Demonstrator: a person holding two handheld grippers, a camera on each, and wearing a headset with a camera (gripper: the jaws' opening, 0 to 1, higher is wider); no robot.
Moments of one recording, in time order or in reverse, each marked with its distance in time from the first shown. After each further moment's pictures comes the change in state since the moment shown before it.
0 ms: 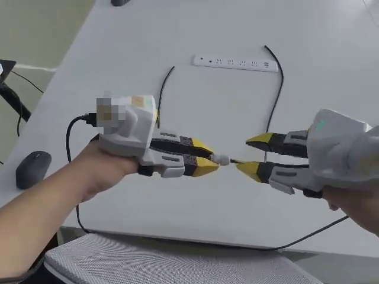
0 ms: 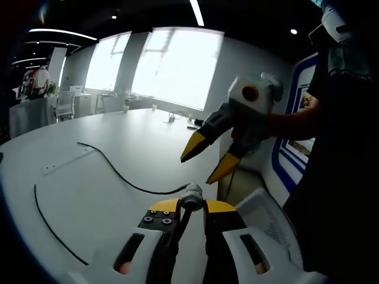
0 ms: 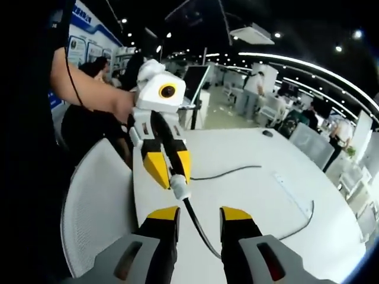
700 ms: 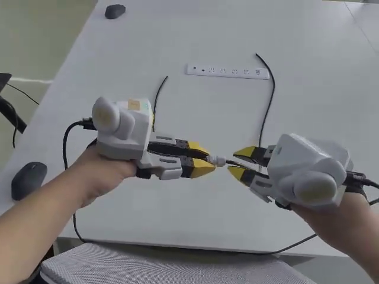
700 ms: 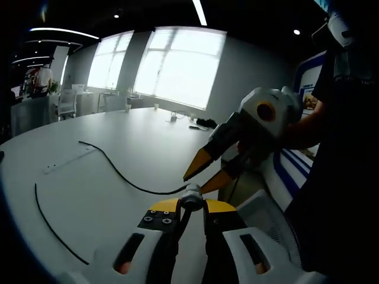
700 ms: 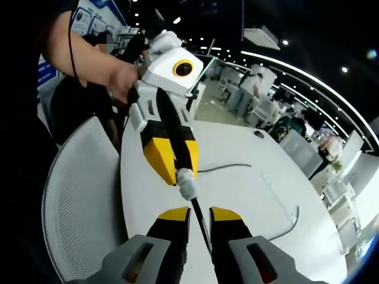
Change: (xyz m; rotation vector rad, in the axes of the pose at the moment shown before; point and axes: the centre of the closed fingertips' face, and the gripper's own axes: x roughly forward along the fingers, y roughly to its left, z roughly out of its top) left arm 0.005 -0.002 0.001 -0.010 0.014 0.014; right arm 0.018 0.009 -0.010 -0.082 0.041 -0.067
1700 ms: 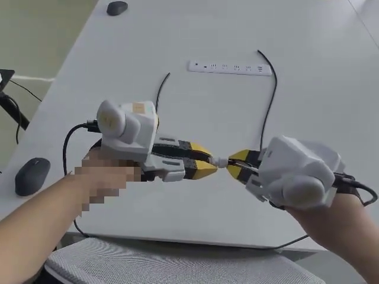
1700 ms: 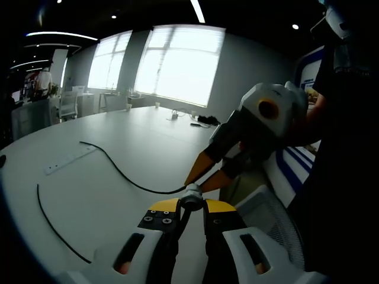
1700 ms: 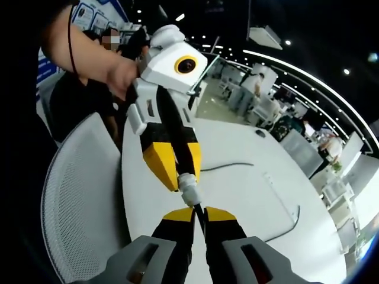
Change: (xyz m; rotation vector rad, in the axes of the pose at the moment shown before) left arm 0.000 -0.003 -0.007 0.029 0.011 0.022; right arm 0.004 0.007 -0.002 0.034 0.011 -0.012
